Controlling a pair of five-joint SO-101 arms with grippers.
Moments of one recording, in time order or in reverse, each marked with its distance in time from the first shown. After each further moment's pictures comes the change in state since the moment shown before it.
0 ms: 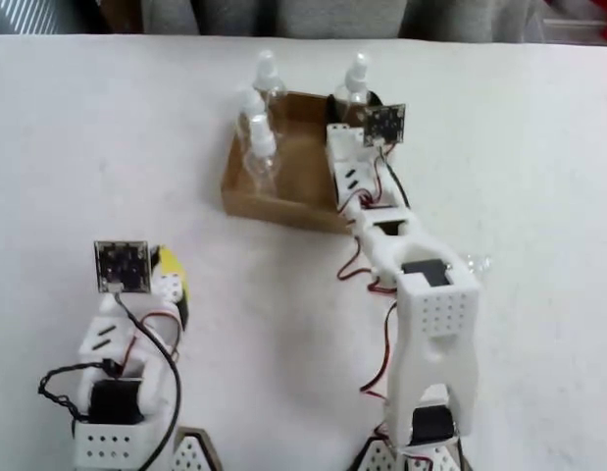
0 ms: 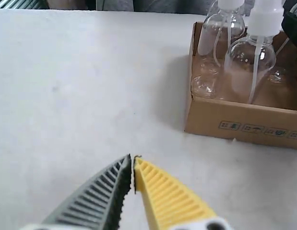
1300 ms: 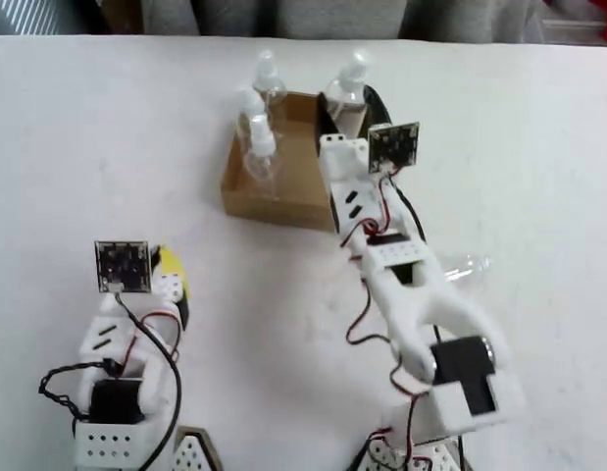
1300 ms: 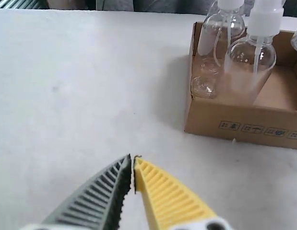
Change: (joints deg) left arm 0.0 0.0 0.0 0.0 0.0; right arm -3.8 -35.1 30.0 1.2 0.0
